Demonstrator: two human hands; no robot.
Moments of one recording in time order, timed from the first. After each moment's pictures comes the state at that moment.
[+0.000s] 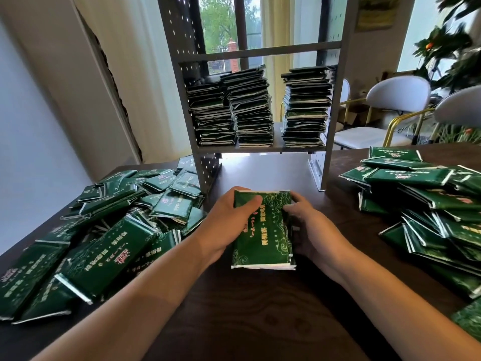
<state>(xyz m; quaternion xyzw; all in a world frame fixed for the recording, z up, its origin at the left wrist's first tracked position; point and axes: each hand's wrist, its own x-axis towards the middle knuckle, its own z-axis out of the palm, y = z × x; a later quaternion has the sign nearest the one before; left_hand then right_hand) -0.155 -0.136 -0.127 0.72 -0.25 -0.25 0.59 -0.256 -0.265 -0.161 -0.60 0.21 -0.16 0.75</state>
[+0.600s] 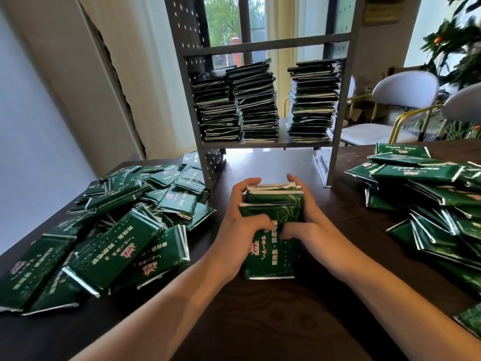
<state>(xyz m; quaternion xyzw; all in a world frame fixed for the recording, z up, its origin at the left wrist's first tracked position) -0.178 -0.130 -0.145 0.58 -0.29 -0.25 0.72 -0.268 -0.254 -0.155 -0.72 0.10 -0.17 0.66</state>
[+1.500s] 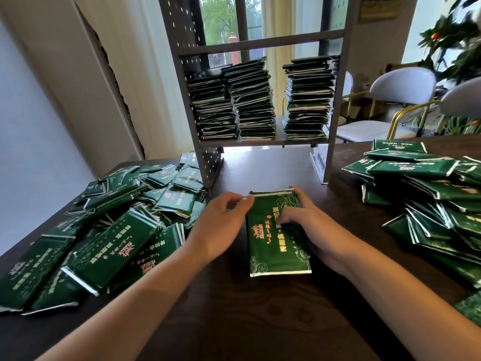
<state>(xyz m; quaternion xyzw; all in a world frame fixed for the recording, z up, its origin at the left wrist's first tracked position) -0.154 -0.115 -0.135 0.84 -0.30 -0.11 0.43 -0.255 -0.265 -0.164 -0.63 0.20 -0.10 0.75</state>
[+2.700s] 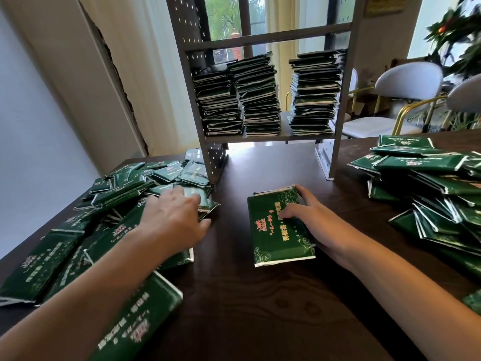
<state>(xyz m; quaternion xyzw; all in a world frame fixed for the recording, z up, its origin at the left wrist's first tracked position) -0.123 -0.062 -0.105 0.95 -0.30 0.04 -0.13 -0.261 -0.260 -0.156 -0.66 0.23 -0.08 0.71</state>
